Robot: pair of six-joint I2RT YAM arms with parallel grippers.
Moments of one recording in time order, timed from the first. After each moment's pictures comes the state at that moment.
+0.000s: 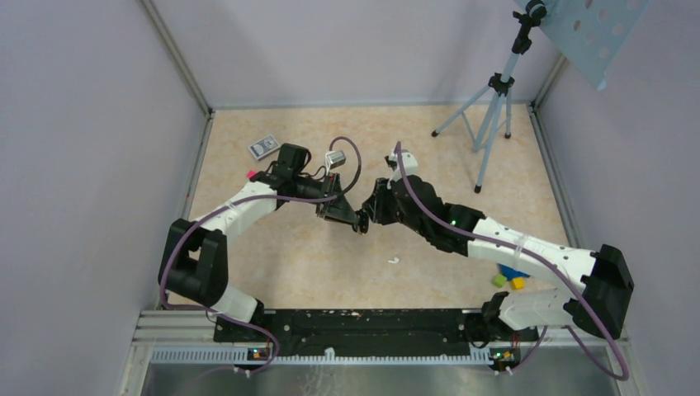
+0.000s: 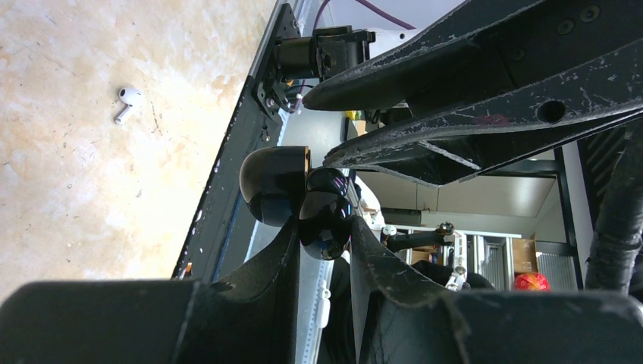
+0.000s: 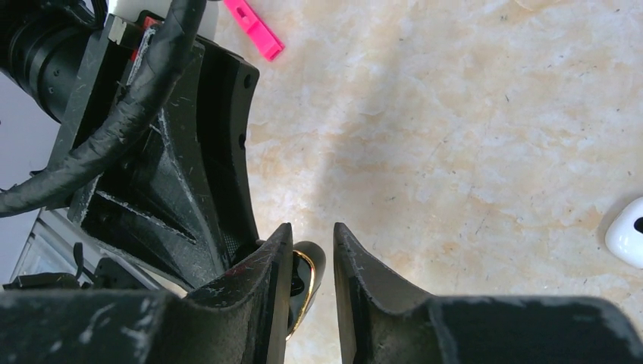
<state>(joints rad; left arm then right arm) -0.37 1.52 1.01 -0.33 1.30 -0.53 0.98 1.24 0.98 -0.20 0.28 0.59</state>
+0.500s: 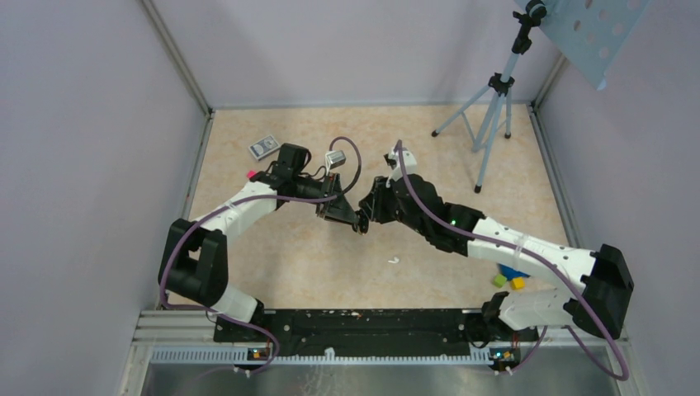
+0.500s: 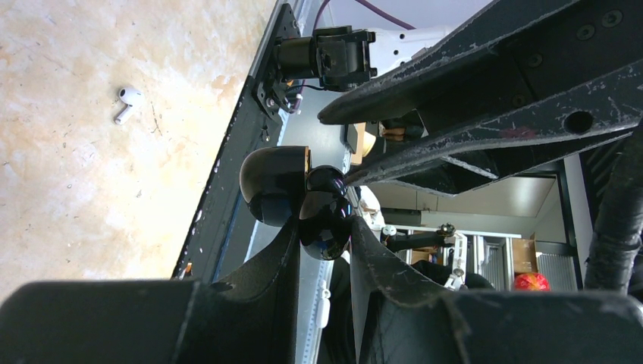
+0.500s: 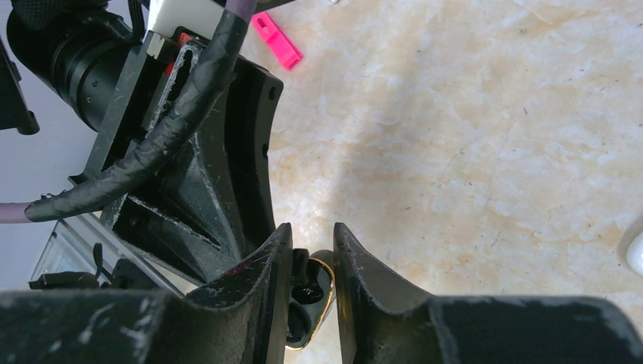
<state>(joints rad) -0.37 1.52 1.01 -0.33 1.30 -0.53 0.98 1.24 0.99 -0.16 0.27 0.60</state>
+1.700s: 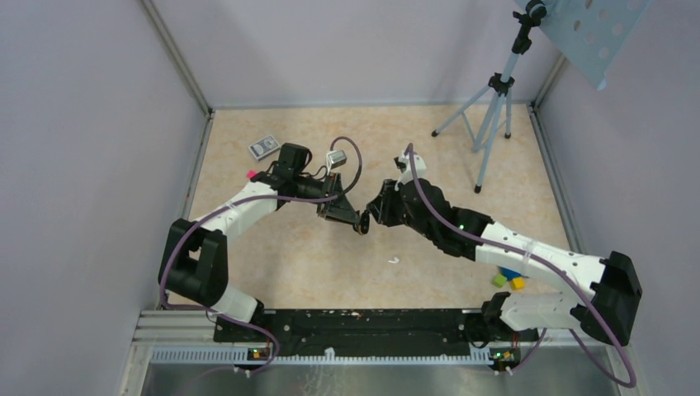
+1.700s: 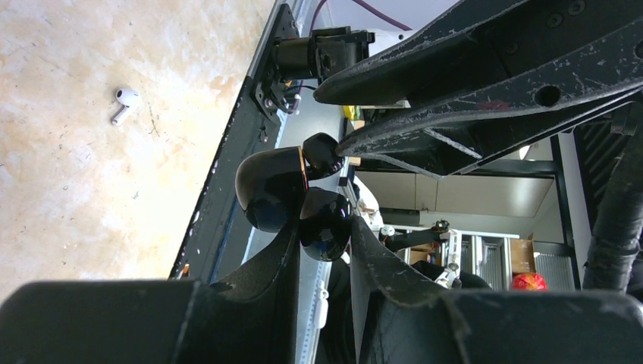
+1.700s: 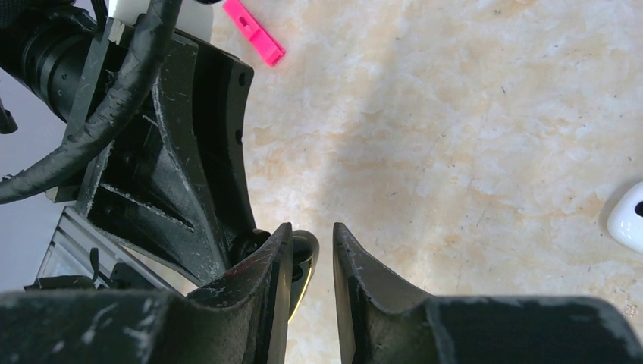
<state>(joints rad) -0.37 1.52 1.01 -0.32 1.30 -0.55 0.98 1.19 0.94 -0.19 0.28 0.64</state>
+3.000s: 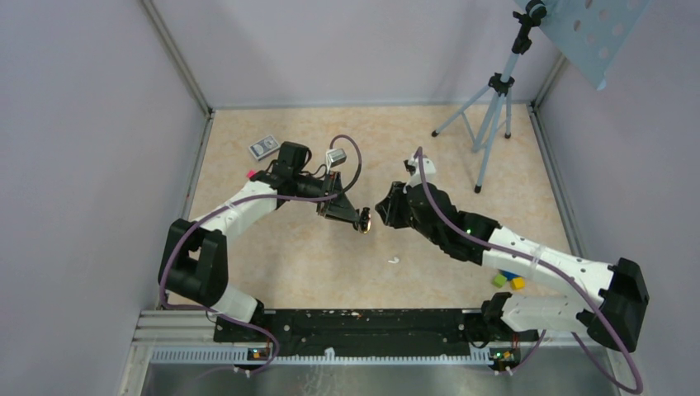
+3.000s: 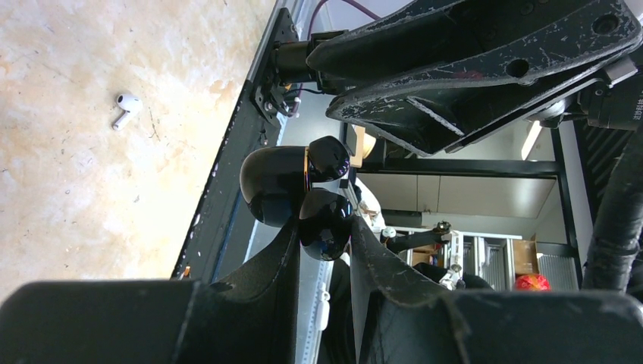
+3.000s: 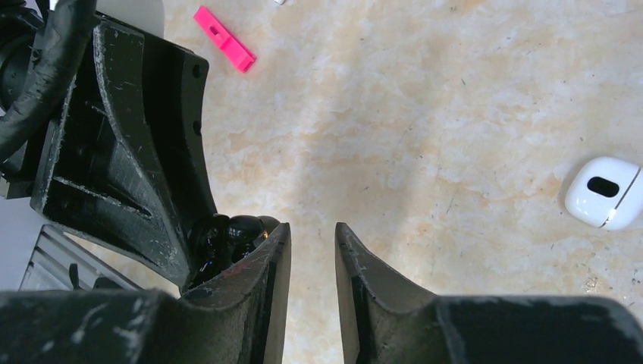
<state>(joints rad) -0.37 1.52 1.02 -0.32 1.30 -0.55 0.98 1.12 0.89 -0.22 0.35 0.65</state>
